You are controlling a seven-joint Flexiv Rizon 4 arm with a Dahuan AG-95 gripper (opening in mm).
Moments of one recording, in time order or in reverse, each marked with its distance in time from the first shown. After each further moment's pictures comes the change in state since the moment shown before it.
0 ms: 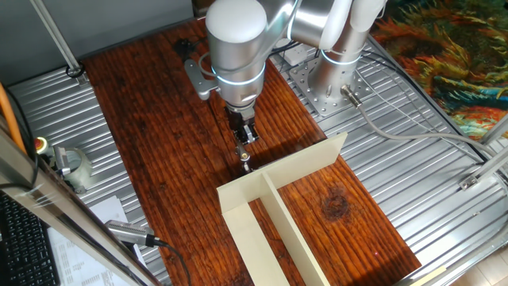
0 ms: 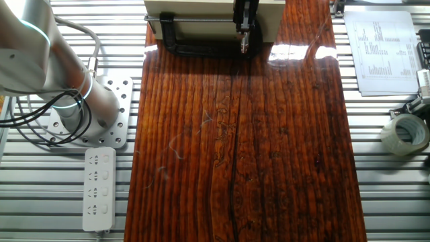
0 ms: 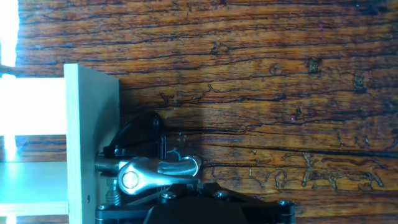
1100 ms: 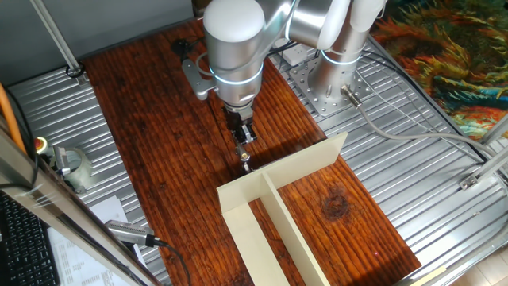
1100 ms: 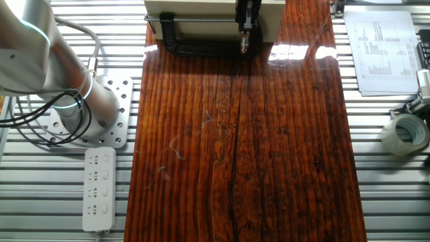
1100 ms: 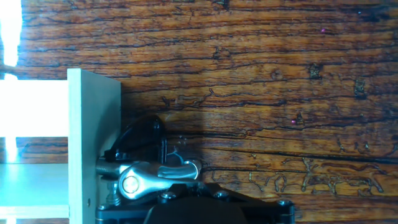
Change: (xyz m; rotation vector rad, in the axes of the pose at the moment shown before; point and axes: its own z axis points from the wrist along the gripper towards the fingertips) arm -0.004 -0.003 -0.001 -0.001 -0.004 -0.003
